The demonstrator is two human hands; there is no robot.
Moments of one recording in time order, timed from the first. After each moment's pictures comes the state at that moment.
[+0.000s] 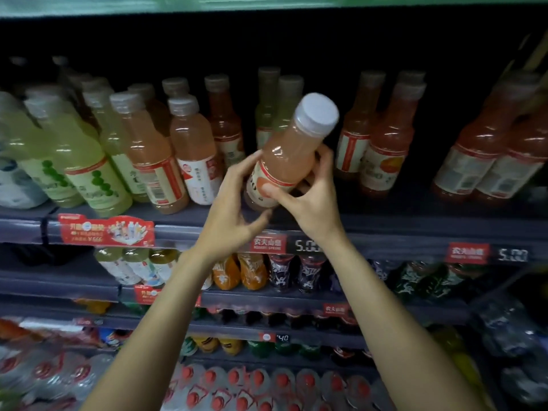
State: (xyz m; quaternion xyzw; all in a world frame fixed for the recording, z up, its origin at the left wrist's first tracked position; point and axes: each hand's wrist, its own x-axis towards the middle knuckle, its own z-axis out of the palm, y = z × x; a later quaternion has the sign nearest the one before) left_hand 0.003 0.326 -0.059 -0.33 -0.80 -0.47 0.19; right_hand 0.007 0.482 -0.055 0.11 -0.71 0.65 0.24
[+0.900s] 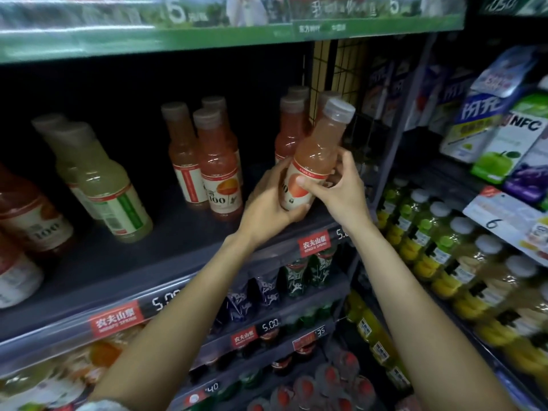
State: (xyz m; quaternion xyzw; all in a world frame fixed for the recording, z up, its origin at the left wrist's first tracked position) left_hand -0.013 0.616 -0.060 -0.48 -0.74 -0.47 0.07; right_hand 0.080 0.742 -0.040 -0.15 -0.75 0.53 0.37
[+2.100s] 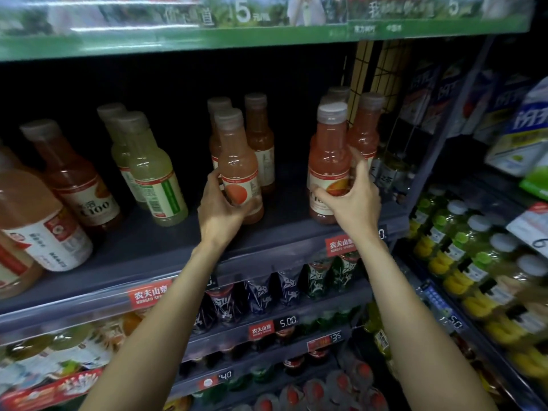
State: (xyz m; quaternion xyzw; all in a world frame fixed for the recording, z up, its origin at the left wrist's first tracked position) left_hand -0.054 0.518 -0.075 -0.19 -0.82 -0.53 0.14; right_hand 0.064 0.710 -0.052 -0.21 -0.81 0.36 0.41
